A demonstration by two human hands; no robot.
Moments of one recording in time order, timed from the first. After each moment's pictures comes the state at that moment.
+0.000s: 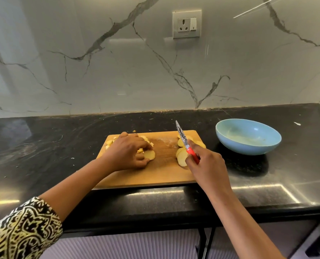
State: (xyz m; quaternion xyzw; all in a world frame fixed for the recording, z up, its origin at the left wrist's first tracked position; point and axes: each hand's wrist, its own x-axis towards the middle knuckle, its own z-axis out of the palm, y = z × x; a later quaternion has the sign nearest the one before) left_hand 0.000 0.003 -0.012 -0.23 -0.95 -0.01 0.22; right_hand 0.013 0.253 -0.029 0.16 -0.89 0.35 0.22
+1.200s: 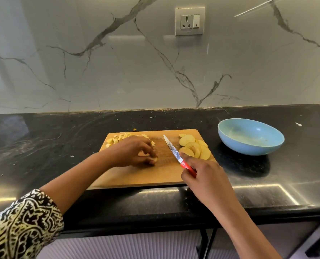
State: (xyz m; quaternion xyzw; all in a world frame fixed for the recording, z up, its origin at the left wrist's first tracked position) left_hand -0.007 0.009 0.000 -0.24 -0.97 -0.08 0.01; right_hand 0.051 0.251 -0.018 0.22 -0.91 0.31 0.15
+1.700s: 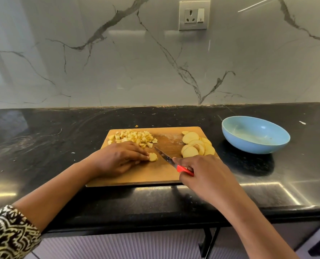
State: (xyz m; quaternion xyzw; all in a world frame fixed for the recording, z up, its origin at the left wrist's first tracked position) left_hand 0.019 -0.036 -0.024 -0.36 -0.92 -0.09 0.13; right_hand 0.053 0.243 0.004 0.27 -0.93 0.23 0.07
